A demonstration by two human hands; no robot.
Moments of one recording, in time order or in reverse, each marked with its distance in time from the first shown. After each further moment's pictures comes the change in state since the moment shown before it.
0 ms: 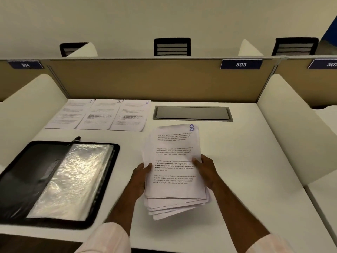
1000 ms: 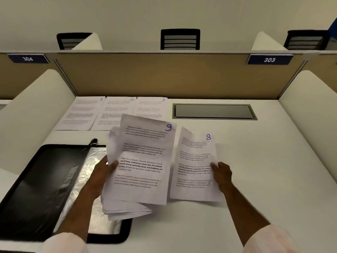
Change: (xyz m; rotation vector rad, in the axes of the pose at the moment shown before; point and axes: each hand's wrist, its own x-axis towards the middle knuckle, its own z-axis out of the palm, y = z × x) left_hand 0.033 0.116 -0.236 0.245 -0.024 0.296; right_hand 0.043 0.031 0.101 -0.249 0.381 0.162
